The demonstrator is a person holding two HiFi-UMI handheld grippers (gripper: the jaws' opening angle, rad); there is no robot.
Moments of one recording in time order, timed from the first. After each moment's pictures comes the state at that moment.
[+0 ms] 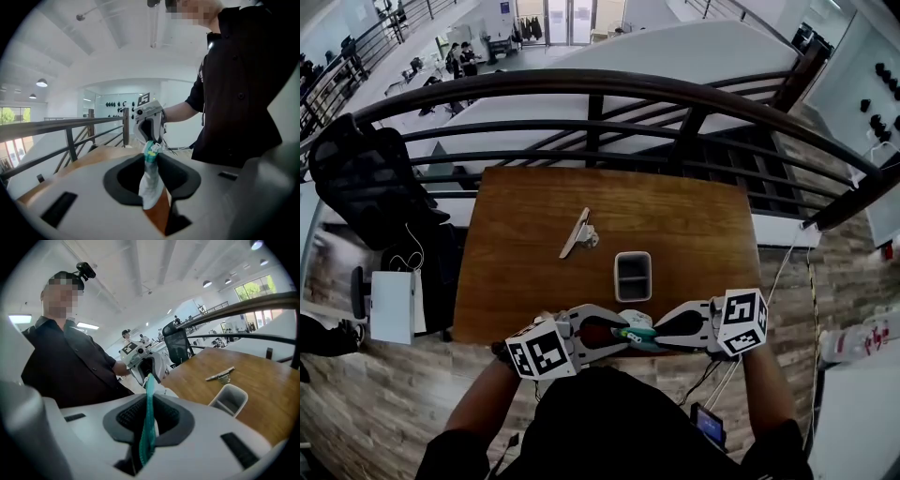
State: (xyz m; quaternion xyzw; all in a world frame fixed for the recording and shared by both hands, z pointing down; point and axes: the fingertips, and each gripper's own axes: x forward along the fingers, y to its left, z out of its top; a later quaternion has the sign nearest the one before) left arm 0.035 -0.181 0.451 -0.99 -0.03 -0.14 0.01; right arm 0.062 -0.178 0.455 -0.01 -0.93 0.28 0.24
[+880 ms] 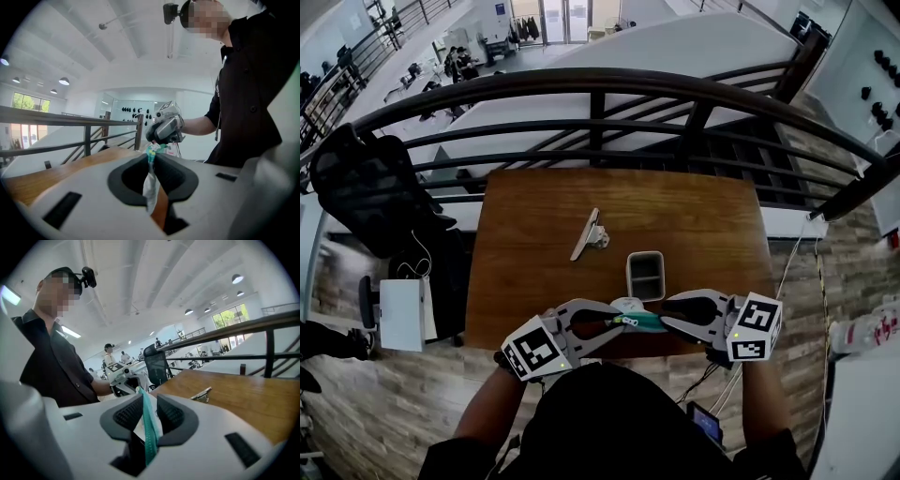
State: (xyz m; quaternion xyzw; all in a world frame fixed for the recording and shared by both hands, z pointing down) left arm 0.000 -0.214 0.443 -0.99 0.05 -0.08 -0.06; right arm 0.051 -0.225 0.428 0.17 -0.94 0.24 0.15
